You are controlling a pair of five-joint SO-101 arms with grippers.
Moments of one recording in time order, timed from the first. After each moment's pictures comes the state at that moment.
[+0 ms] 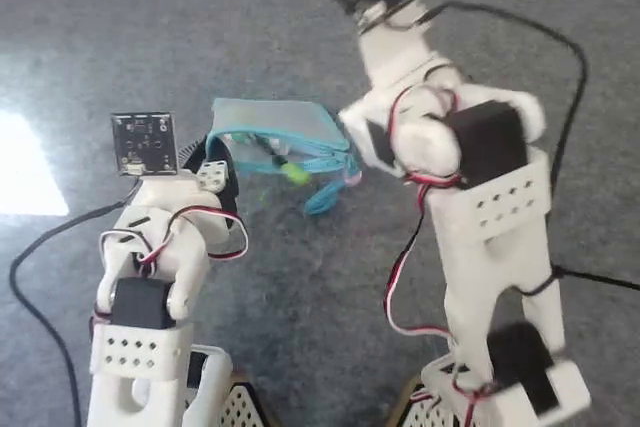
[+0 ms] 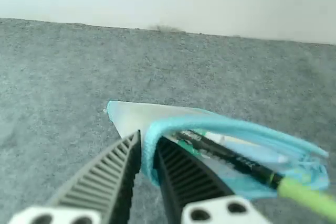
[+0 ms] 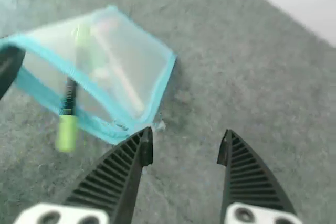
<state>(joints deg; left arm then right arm) -0.4 -67.5 59.6 48.4 12.4 -27.9 -10.7 -29.2 97.6 12.6</state>
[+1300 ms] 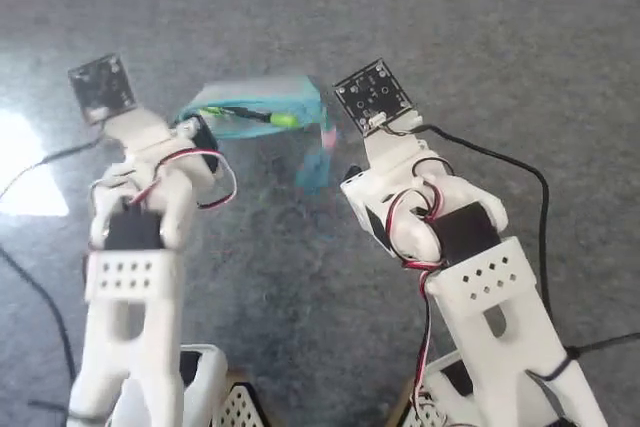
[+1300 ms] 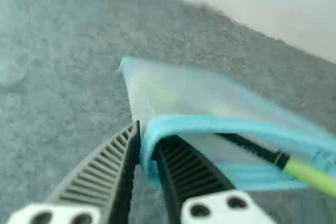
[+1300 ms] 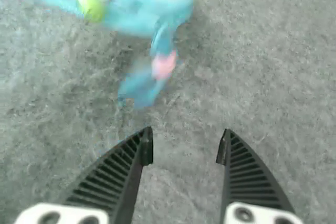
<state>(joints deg) -6.9 -40.0 48.1 45.9 26.2 -29.0 -39.9 31.3 64.4 7.8</state>
